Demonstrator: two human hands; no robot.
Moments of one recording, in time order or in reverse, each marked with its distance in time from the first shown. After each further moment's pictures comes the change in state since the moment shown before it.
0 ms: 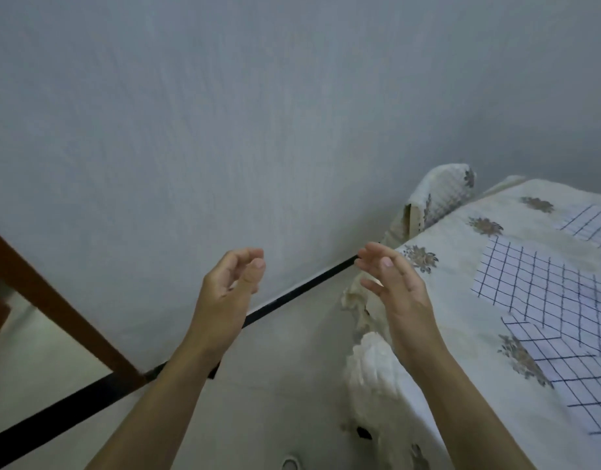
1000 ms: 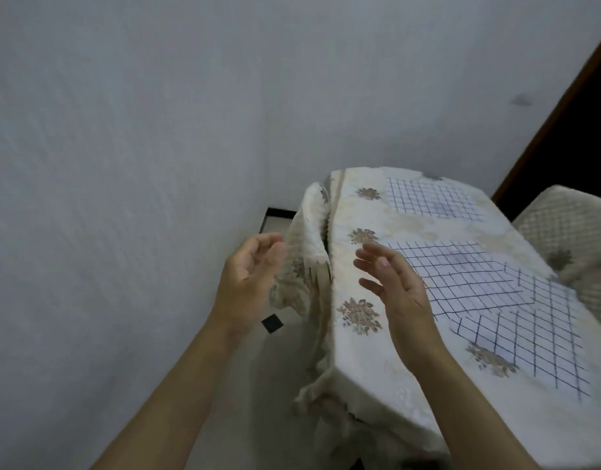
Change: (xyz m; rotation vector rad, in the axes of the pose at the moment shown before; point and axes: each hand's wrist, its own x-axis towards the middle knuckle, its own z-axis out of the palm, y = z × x) left_hand 0.491 -0.026 0.180 -0.297 -0.875 0.112; right_hand 0.343 0.026 0.033 -0.250 0.793 -0.044
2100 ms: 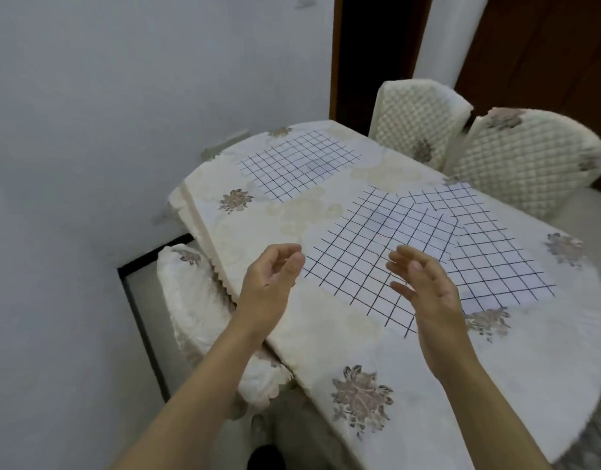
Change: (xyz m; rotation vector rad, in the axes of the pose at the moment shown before) left_hand 0.359 -0.155 0.217 0.030 -0.836 -0.167; right_hand 0.228 0.121 -0.094 0.004 0.918 0.144
